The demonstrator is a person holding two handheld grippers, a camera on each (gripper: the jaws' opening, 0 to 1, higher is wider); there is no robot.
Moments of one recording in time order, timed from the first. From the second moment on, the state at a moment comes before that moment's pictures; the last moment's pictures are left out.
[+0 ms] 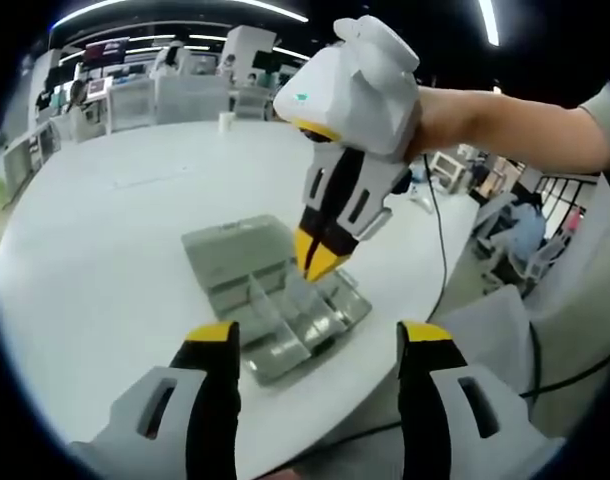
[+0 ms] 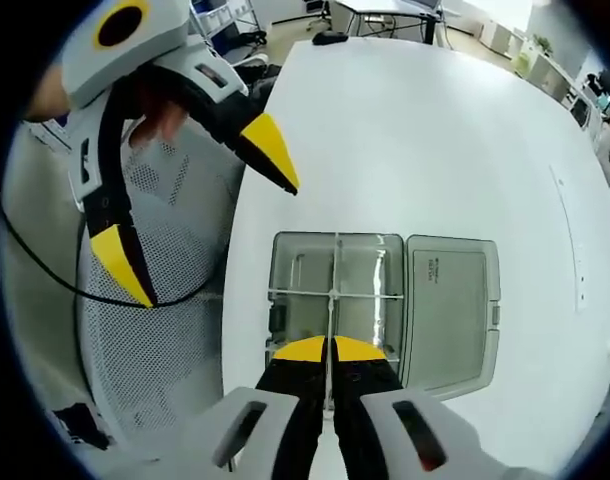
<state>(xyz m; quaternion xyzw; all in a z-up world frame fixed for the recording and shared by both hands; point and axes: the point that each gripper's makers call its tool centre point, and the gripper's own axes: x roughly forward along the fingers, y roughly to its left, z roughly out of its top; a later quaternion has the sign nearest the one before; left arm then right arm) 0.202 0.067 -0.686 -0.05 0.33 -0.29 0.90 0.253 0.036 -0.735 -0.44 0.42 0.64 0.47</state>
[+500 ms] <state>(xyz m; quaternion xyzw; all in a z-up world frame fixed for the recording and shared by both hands) 0.202 0.068 -0.683 -0.05 0.33 -0.29 0.90 0.254 0.037 -0.739 -0.47 0.43 0.63 0.46</state>
